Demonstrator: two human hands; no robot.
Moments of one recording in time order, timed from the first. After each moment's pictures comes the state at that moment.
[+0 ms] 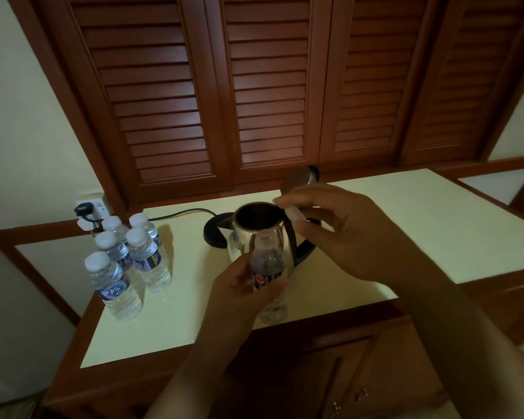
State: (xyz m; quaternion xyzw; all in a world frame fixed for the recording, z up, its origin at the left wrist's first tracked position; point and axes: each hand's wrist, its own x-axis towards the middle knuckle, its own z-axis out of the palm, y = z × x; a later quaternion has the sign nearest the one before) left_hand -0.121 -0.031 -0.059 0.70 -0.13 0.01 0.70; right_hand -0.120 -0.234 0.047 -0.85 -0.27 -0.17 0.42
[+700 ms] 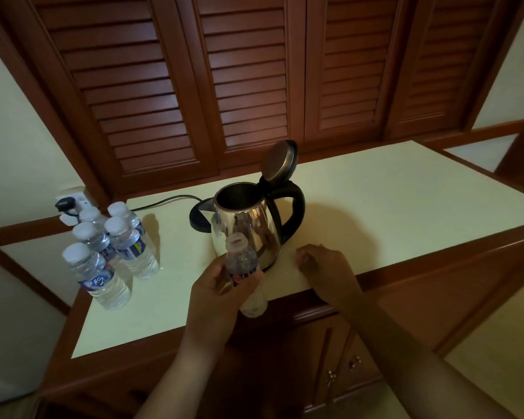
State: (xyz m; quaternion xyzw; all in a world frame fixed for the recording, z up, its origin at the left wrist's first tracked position) left_hand -0.137 -0.027 -0.086 0.71 -0.06 0.02 0.70; right_hand -0.090 -0.253 -0.138 -0.94 0.02 -0.10 0.33
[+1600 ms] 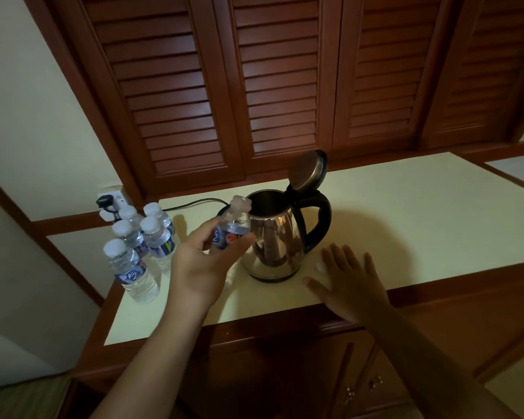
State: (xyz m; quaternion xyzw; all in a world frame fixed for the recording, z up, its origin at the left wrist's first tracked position) left_hand -0.107 0.005 -0.024 0.76 -0.07 0.14 0.63; right_hand -0.082 -0.261 -0.150 -1.00 -0.03 0.01 0.06
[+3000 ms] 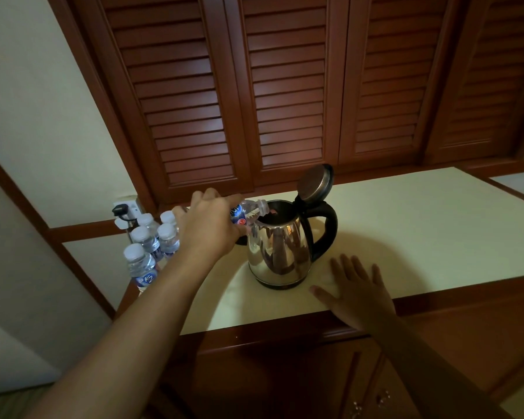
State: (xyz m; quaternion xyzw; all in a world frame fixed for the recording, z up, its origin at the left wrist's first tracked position) left_hand -0.057 0.010 0.033 0.98 -0.03 0.19 0.07; right_hand -0.084 -0.260 -0.149 -1.00 -0.01 0.01 0.06
